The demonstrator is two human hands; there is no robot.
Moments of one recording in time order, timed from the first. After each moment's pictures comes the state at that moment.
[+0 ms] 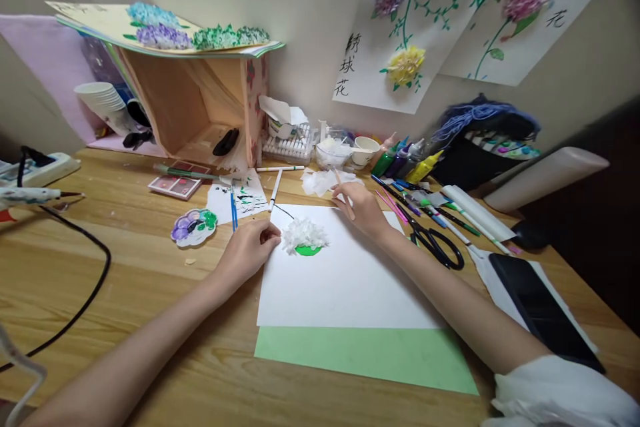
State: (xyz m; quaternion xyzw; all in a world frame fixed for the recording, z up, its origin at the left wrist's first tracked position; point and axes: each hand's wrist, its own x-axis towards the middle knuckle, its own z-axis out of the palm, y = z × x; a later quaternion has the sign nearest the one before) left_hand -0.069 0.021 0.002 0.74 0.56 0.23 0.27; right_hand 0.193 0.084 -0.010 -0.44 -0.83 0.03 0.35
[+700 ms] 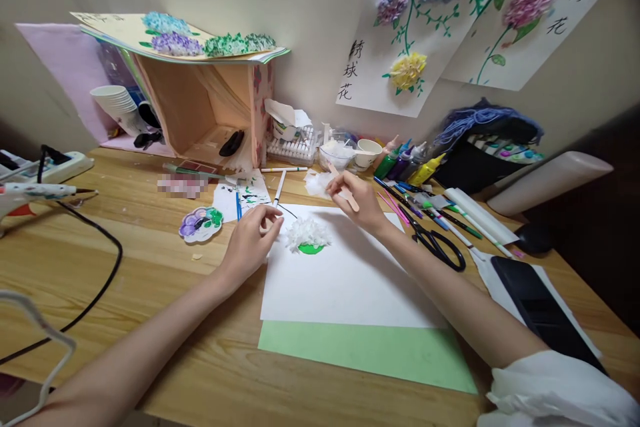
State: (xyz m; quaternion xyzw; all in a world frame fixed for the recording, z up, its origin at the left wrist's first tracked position) left_hand -0.066 0.016 0.009 0.73 0.55 0.36 0.21; right_hand 0.168 0.076 0.023 -0.40 -0.79 0.18 0.43
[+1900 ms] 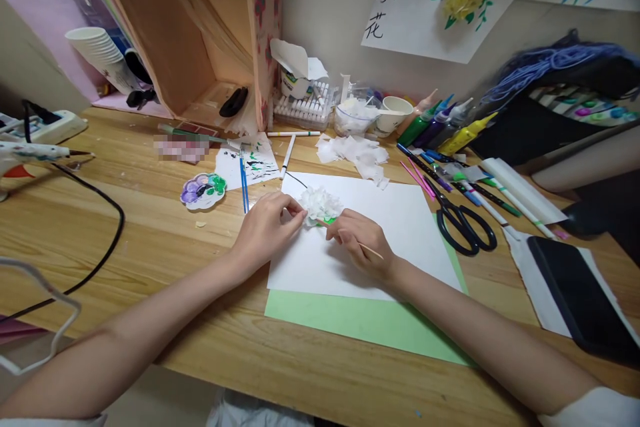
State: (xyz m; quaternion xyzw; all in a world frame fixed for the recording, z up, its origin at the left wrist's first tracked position) left_hand -0.050 0.000 0.005 0.76 0.56 0.24 0.22; right_hand 0.147 -0.013 -0.015 -0.29 -0.84 0.20 0.41
